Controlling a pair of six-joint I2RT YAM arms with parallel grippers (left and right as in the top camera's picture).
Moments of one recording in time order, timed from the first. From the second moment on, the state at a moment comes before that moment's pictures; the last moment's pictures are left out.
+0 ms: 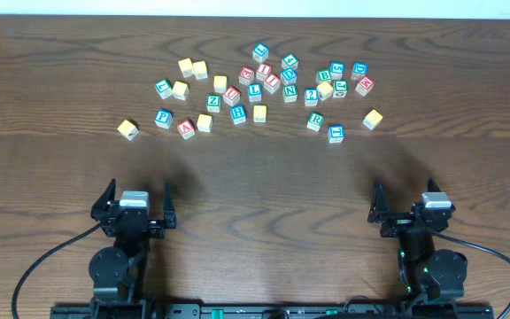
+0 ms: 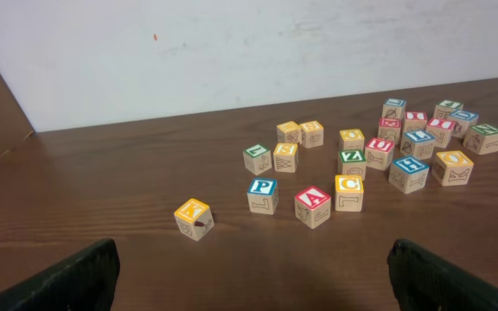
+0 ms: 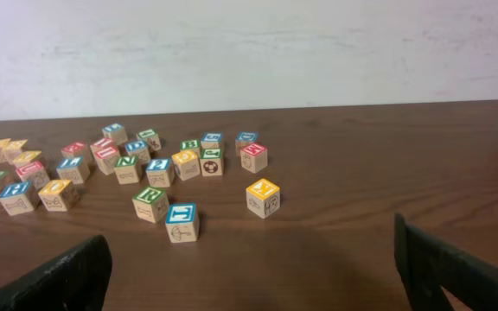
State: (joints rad) left arm 0.00 0.01 0.03 -0.14 0.01 0.12; right arm 0.04 0.01 0.01 -0.07 -0.01 0.06
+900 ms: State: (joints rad) left arm 0.00 0.01 0.03 -0.14 0.01 0.12; right arm 0.04 0.01 0.01 -0.07 -0.01 0.06
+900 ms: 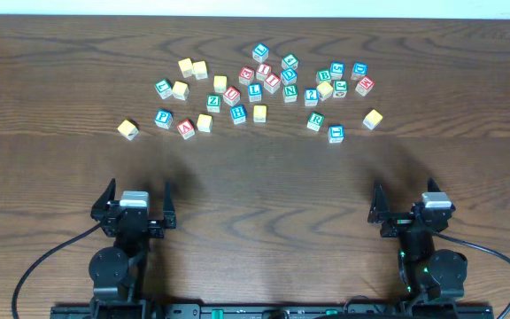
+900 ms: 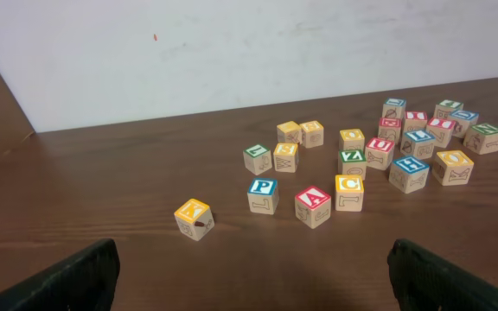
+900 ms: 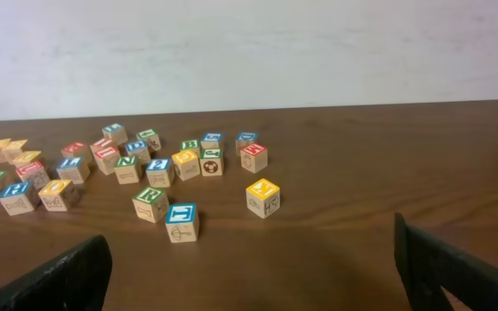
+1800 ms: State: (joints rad) left arm 0.00 0.01 0.03 -0.13 0.01 0.12; right arm 0.04 0.02 0.01 -0.07 -0.01 0.06
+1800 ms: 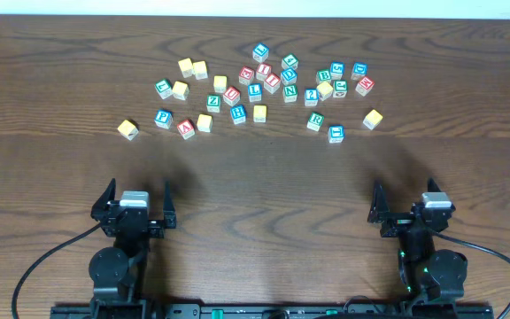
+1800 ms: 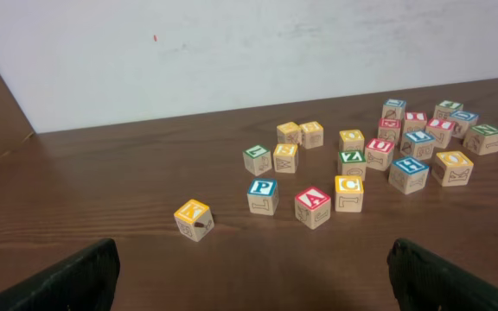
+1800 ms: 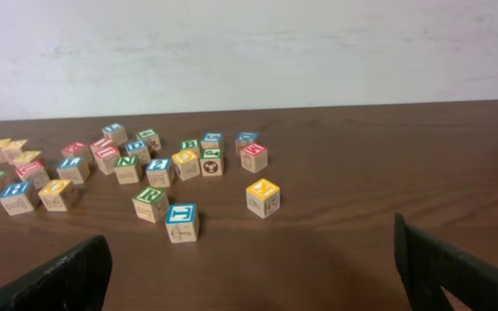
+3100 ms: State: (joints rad) left arm 0.00 1.27 1.33 -0.81 0.22 0.12; right arm 0.04 1.01 1.09 -0.63 -0.02 0.06
